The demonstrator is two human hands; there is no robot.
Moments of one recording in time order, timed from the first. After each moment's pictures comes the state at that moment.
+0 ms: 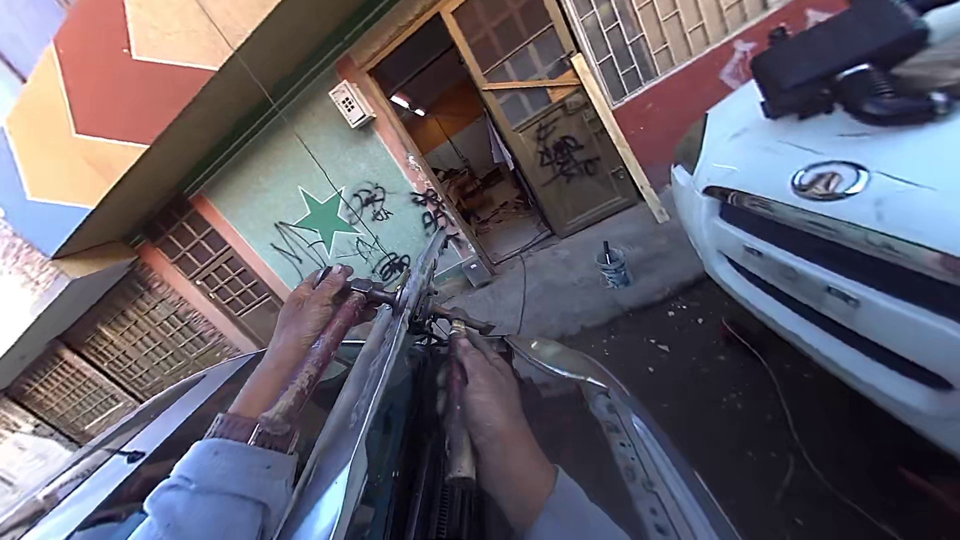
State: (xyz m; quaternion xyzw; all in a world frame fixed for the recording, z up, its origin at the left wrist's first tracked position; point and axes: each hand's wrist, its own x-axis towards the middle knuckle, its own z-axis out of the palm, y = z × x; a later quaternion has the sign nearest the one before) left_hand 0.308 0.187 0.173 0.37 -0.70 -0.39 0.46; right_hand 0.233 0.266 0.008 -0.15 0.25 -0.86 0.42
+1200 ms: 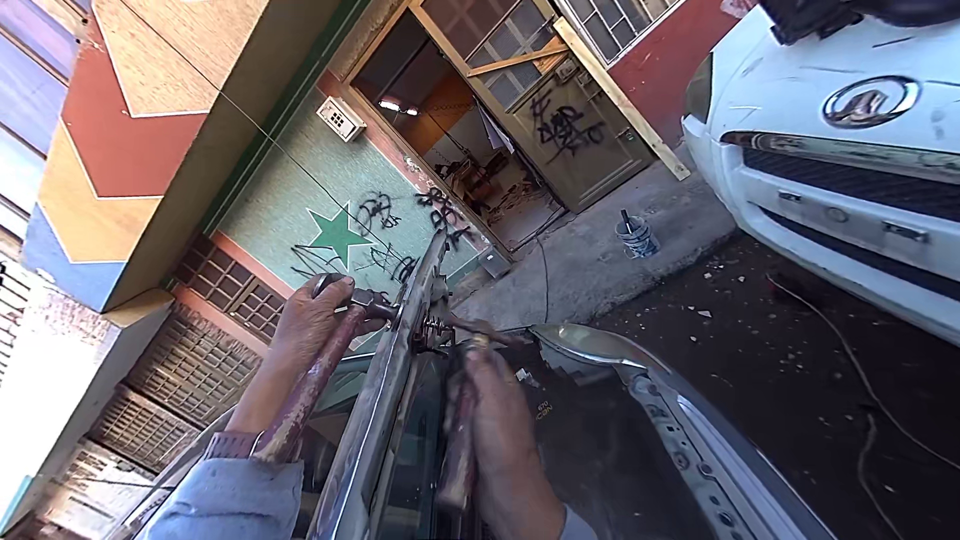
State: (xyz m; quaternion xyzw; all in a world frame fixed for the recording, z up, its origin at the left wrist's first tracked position) left_hand 0.287 0.149 0.188 0.33 -0.74 -0.40 0.43; right_hand 0.233 0.248 0.001 -0.05 0.14 -0.90 0.42
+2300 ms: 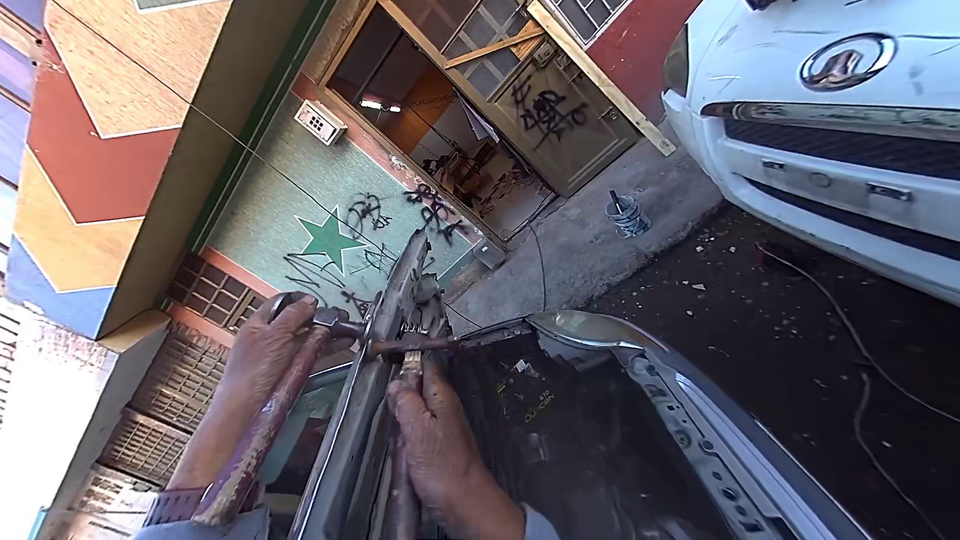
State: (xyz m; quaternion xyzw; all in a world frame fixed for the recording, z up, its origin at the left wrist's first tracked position) left_hand 0.295 0.140 0.189 0.36 -0.77 -0.32 0.42; right_hand 0.243 0.235 0.008 -0.23 0.22 -0.86 0.40
